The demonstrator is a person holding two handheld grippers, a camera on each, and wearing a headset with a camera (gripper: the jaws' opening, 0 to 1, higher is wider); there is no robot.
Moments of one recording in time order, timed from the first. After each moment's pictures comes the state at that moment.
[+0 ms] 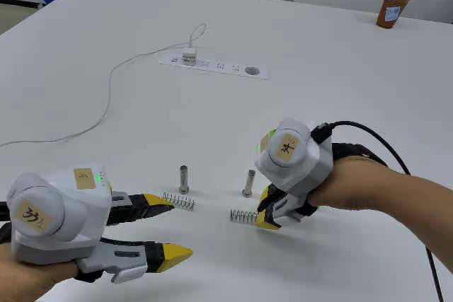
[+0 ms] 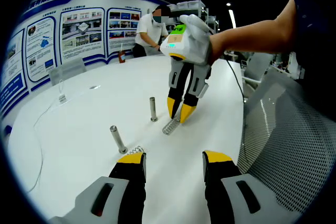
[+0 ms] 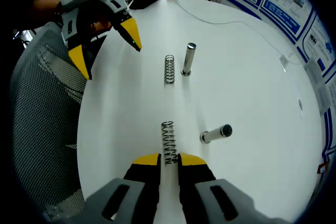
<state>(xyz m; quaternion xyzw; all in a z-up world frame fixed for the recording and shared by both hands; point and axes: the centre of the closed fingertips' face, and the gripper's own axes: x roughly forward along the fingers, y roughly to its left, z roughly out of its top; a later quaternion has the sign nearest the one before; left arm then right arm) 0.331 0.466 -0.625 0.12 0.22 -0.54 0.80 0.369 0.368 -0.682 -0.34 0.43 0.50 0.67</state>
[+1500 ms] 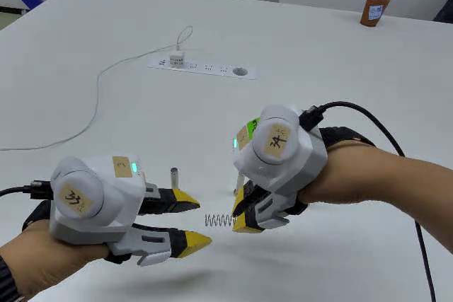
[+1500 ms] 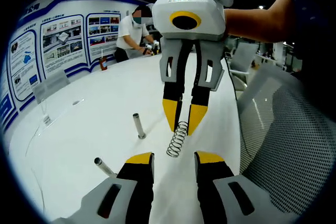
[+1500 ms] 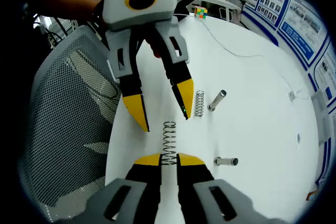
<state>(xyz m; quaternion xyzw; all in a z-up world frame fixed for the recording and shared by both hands) 0.335 0.423 -0.619 0.16 0.20 -0.60 0.76 0.330 0.404 -0.627 -0.37 0.37 0.57 0.63</state>
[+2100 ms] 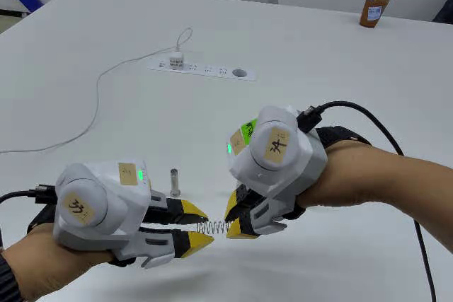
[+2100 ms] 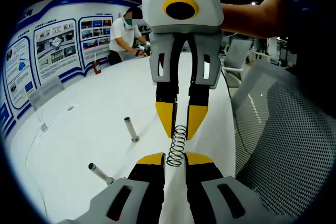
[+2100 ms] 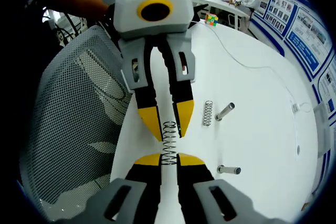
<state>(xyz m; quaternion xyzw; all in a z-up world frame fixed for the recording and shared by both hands) 0.323 0.417 -0.618 0.18 0.19 -0.62 0.74 0.318 0.414 -0.621 -0.37 0.35 0.59 0.62</state>
